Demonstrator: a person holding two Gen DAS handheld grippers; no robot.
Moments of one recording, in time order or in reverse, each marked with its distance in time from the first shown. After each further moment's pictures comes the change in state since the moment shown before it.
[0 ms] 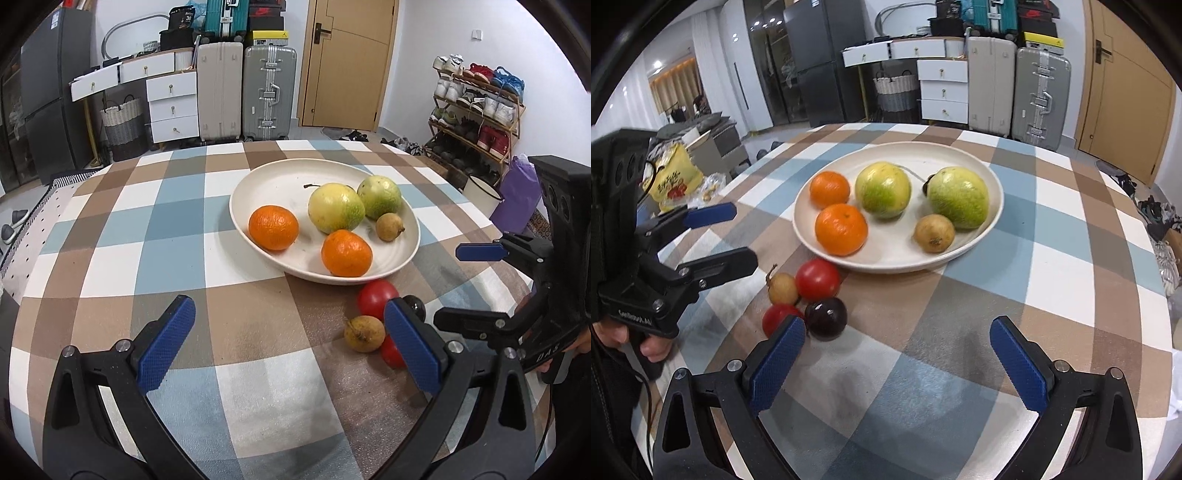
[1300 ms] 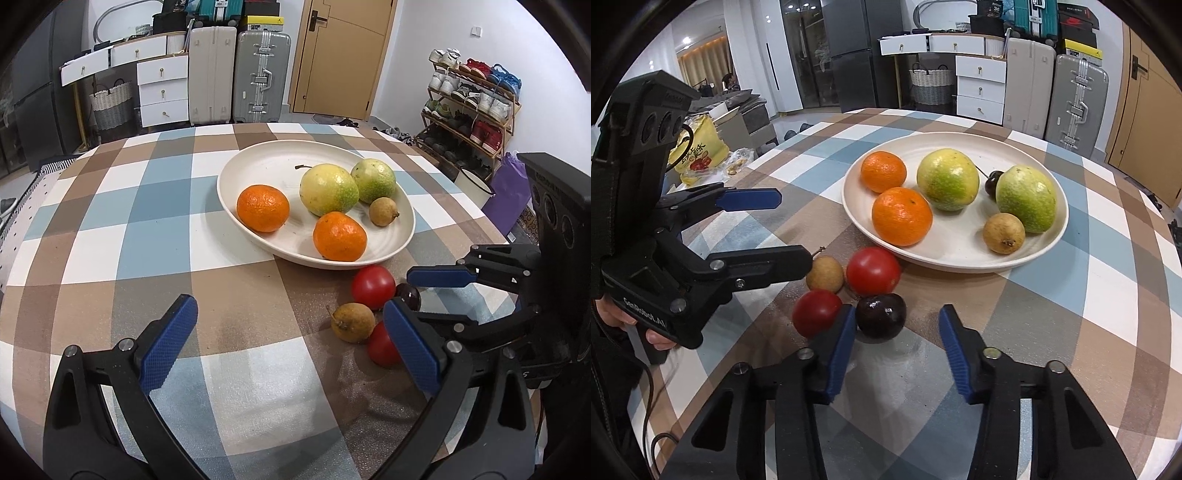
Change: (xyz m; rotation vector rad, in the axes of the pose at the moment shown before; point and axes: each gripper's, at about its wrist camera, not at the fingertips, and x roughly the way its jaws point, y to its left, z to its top) left arm 0.012 0.004 -0.005 -0.024 0.053 -0.055; right arm 0.019 0.030 0.002 -0.088 0.023 0.092
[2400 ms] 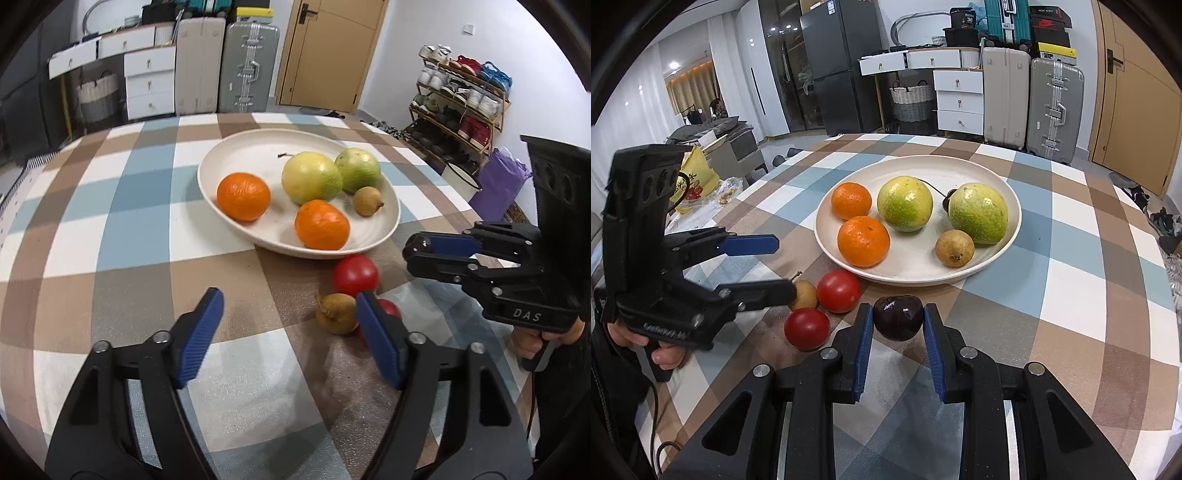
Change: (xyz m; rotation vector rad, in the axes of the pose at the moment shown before) left arm 0.008 -0.003 -0.004 -0.005 0.042 -0.079; right arm -0.028 -0.026 -0.002 0.069 -0.077 -0.029
